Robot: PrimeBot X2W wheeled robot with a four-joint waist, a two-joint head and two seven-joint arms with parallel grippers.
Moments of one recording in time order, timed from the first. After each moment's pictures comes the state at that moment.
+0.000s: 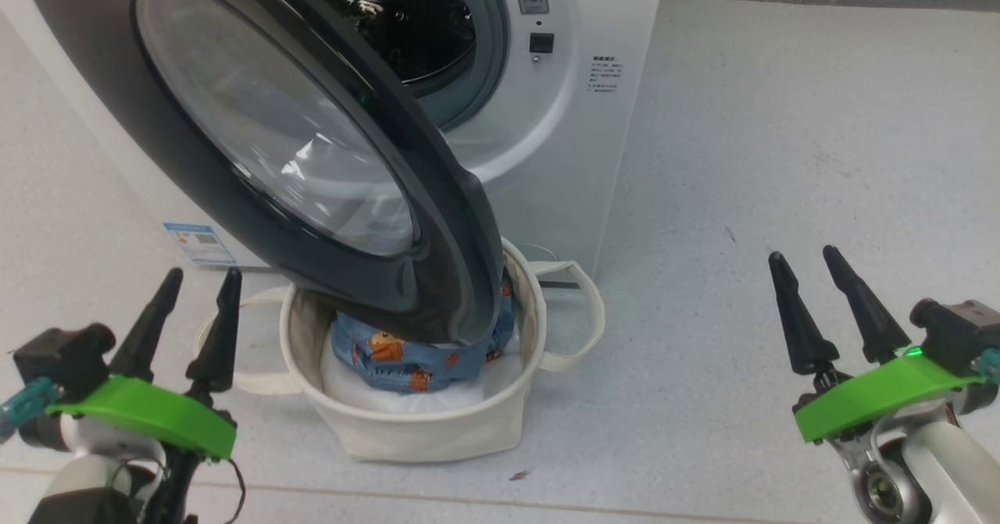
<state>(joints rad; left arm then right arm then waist) -0.28 0.37 -0.15 0.25 -0.59 -0.12 -0.10 -0.24 -0.44 0.38 0.15 0.69 0.12 -0.25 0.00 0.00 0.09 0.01</state>
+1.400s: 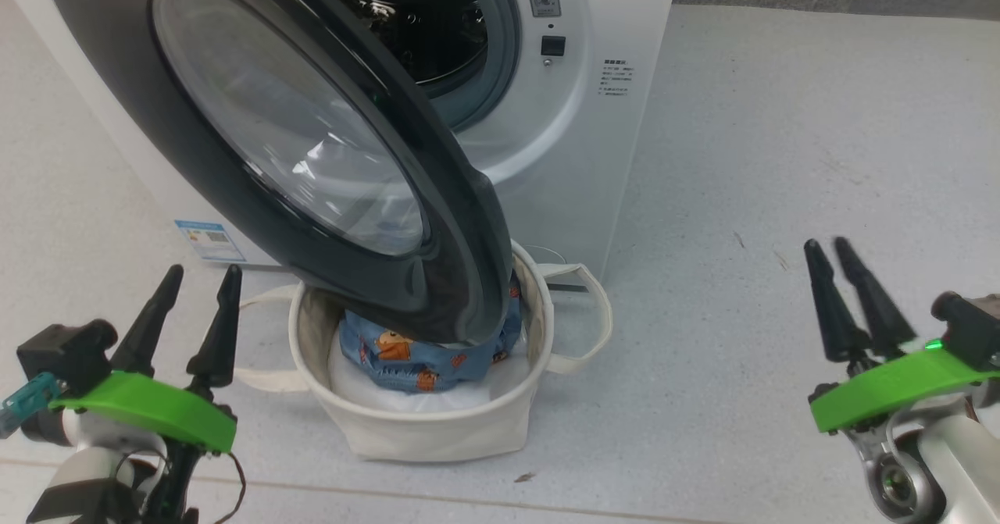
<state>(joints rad) -0.31 0.38 -0.19 0.32 -0.61 -0.12 -0.14 -0.24 -0.45 0.34 0.16 0.68 0.12 -0.25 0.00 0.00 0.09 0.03</state>
